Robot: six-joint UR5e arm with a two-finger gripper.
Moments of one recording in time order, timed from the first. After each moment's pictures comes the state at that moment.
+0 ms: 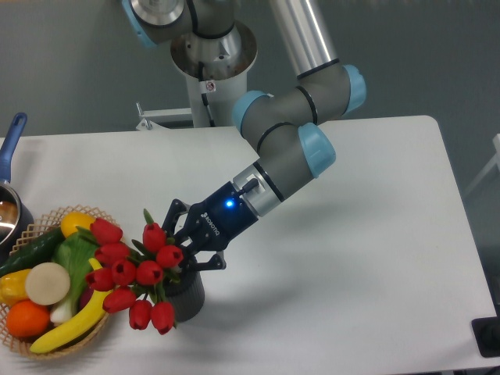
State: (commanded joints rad) arm 2.51 -1.99 -1.81 -0.73 0.32 1.24
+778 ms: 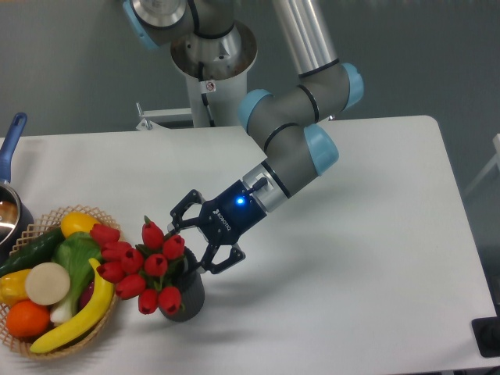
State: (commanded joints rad) arm 2.55 -1.98 -1.86 -0.73 0.32 1.25
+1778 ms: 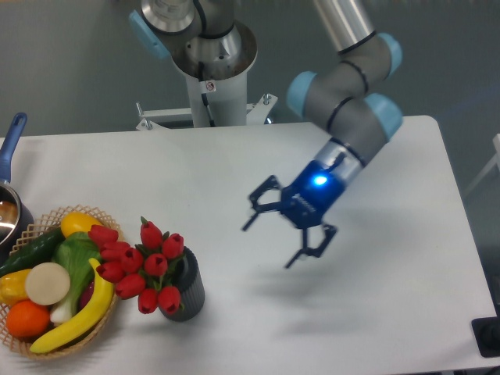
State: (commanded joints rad) arm 2.84 -1.97 -1.81 -0.73 0.47 1.26
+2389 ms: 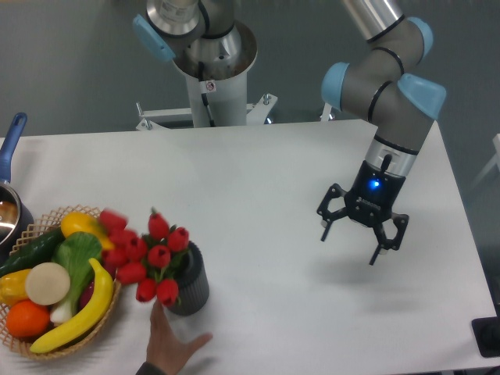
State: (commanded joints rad) arm 2.80 -1.99 -1.72 -0.73 1.16 1.38
